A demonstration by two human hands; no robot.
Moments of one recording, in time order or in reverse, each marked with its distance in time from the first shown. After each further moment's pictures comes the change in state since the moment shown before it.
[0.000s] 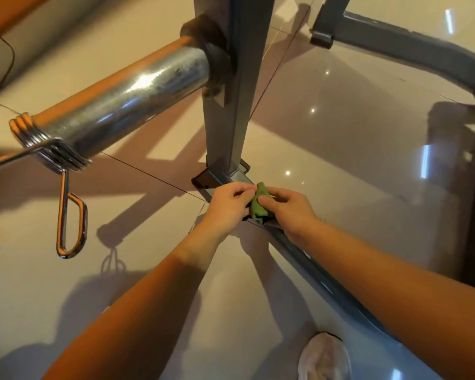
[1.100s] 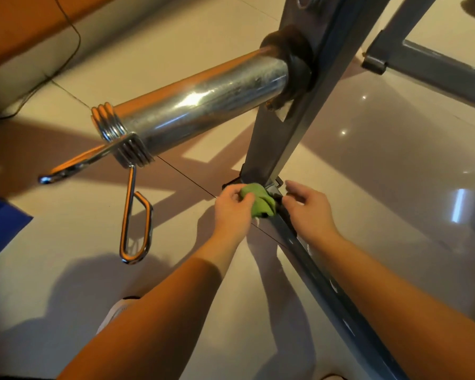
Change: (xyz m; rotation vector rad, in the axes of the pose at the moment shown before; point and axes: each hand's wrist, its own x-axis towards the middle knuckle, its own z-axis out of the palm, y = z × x) left_hand 0.015 -0.009 -0.034 -0.238 0.424 -0.041; right_hand 0.036 -0.015 0.032 -0.480 0.097 -0.315
